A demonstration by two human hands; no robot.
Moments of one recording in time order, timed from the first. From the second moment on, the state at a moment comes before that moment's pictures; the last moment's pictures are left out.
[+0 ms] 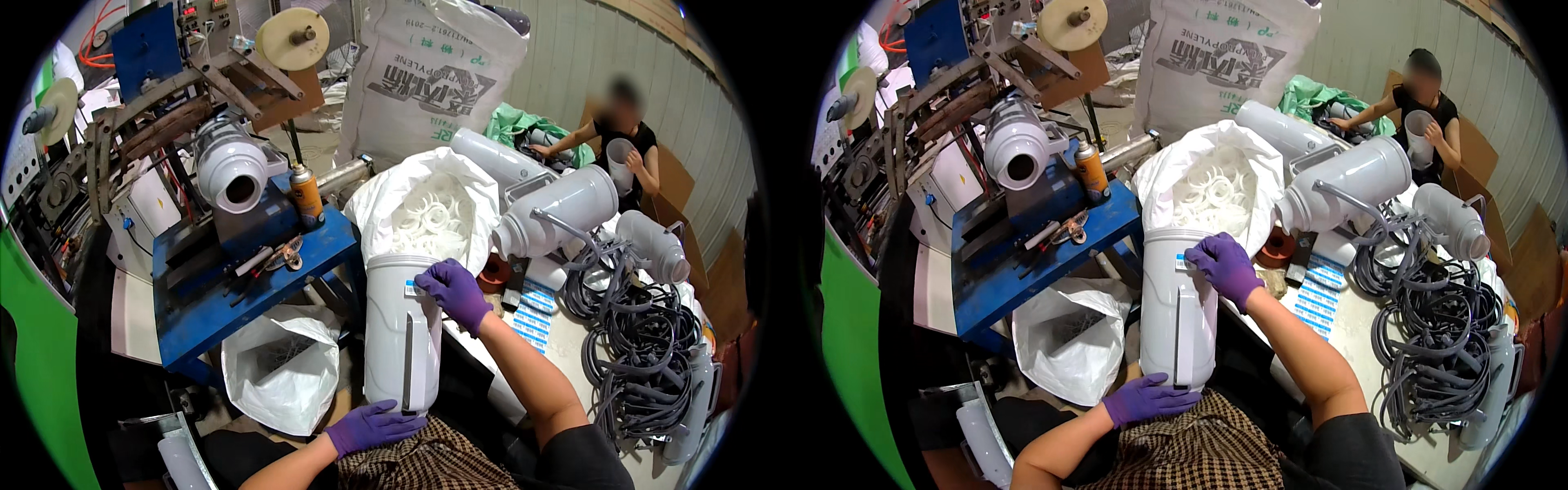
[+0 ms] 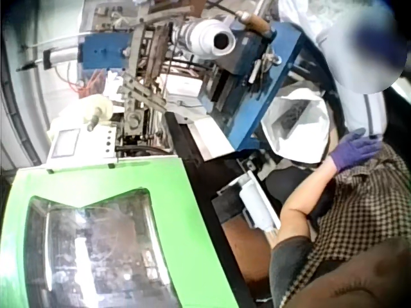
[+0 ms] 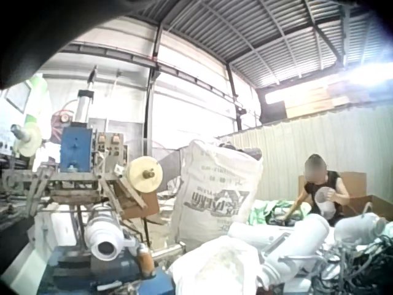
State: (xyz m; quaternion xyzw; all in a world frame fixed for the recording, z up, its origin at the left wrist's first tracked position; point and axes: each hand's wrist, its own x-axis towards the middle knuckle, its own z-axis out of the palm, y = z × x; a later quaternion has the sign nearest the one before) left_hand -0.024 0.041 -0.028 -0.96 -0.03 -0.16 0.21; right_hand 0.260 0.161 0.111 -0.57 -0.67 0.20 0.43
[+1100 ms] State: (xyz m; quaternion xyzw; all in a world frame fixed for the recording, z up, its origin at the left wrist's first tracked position) left_hand -0.141 -0.118 0.118 -0.32 -0.51 -0.78 -0.16; right_hand 0.058 0.250 0.181 -0.32 -0.75 -0.12 0.57
